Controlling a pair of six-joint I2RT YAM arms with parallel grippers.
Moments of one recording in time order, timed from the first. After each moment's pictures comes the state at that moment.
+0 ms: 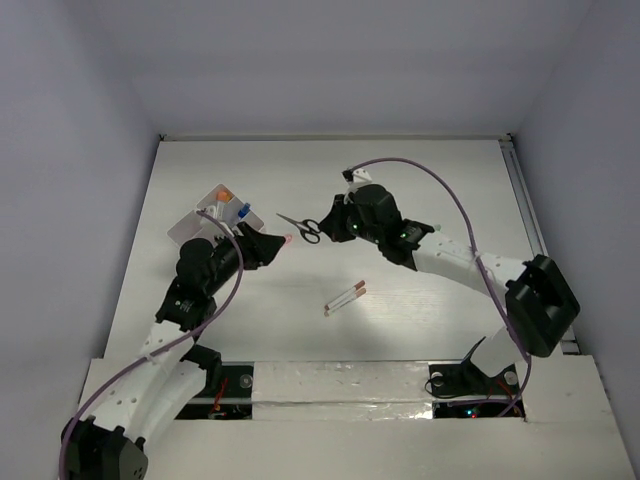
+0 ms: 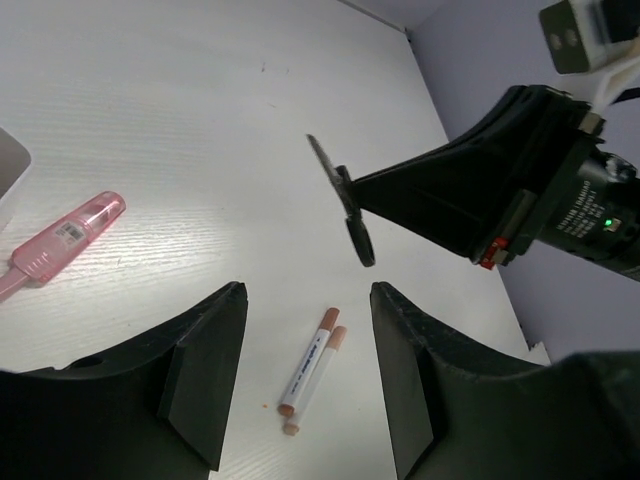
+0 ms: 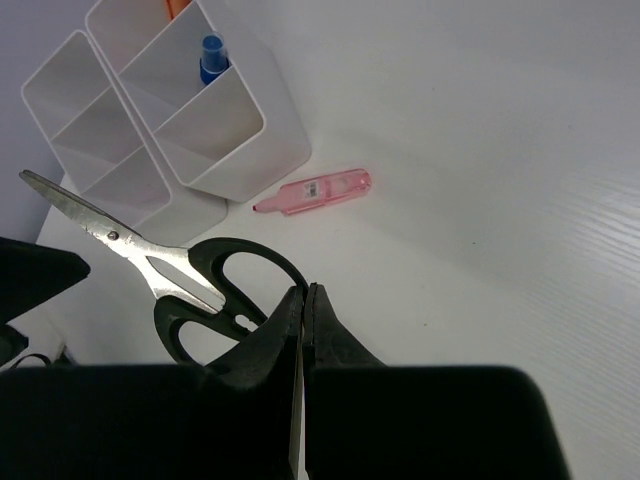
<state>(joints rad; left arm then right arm) -0.32 0.68 0.44 0.07 0.27 -0.69 0.77 1.56 1.09 0.05 -0.01 0.54</state>
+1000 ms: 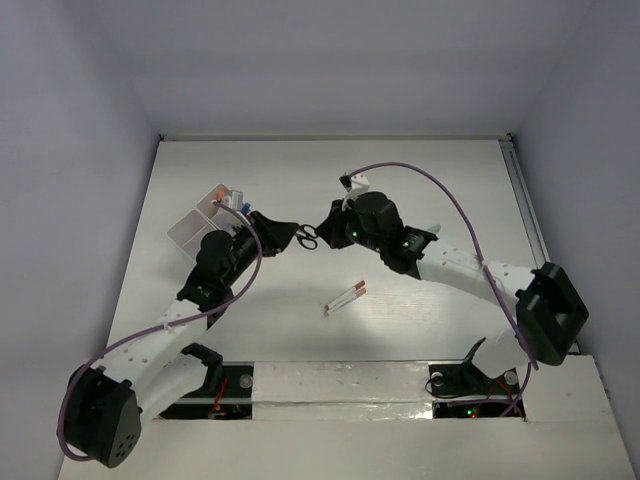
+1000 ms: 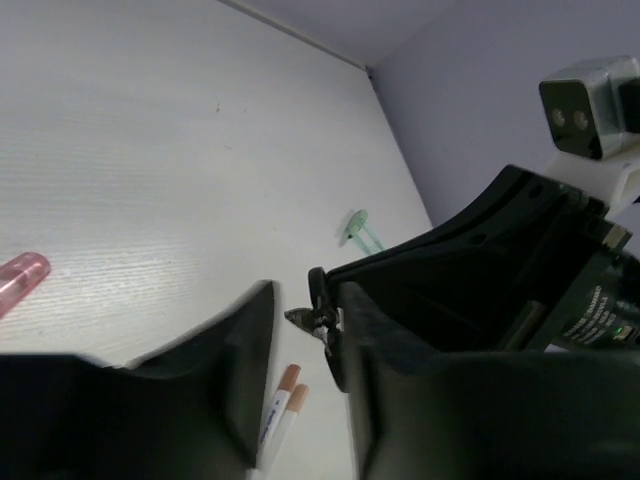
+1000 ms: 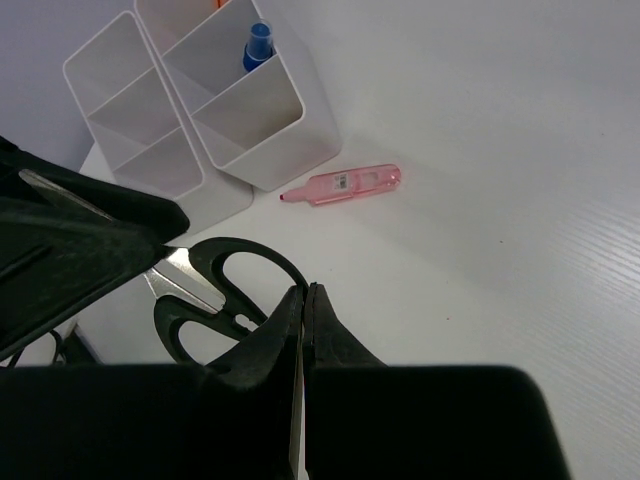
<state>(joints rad) -0.45 0.90 0.44 0.39 0.15 -0.78 0.83 1.49 1.04 0.08 0.01 0.51</state>
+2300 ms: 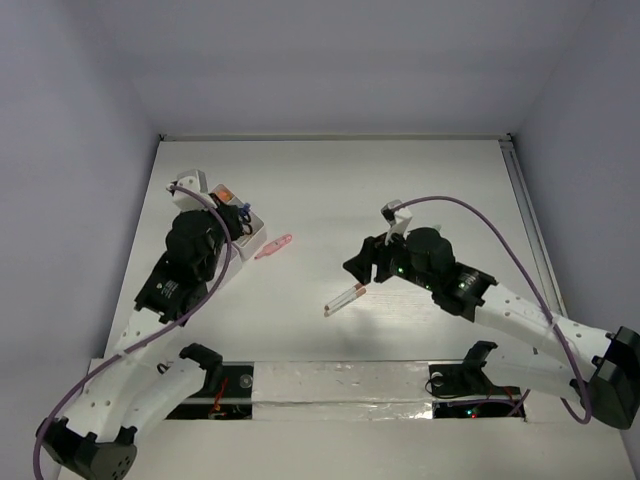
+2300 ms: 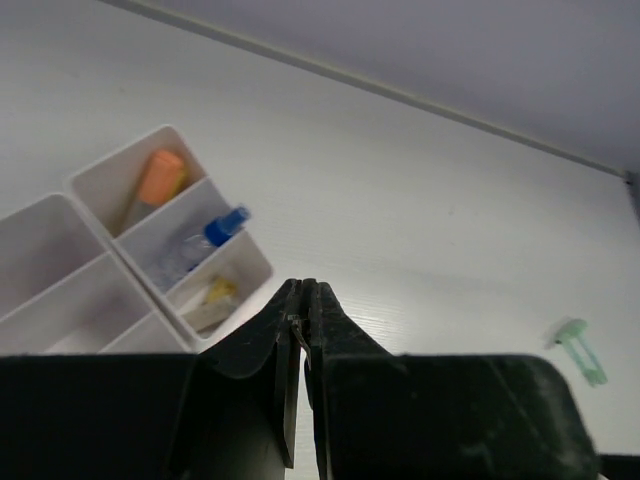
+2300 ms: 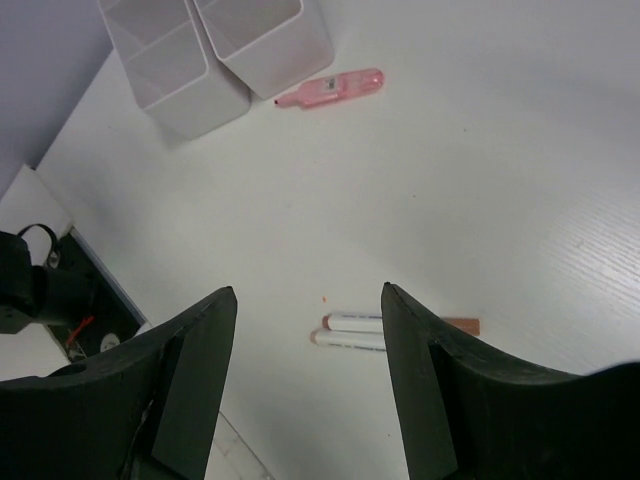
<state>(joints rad) -0.45 0.76 0.83 -0.28 -0.36 -0.48 0.83 1.02 0.72 -0.03 -0.04 0.45</state>
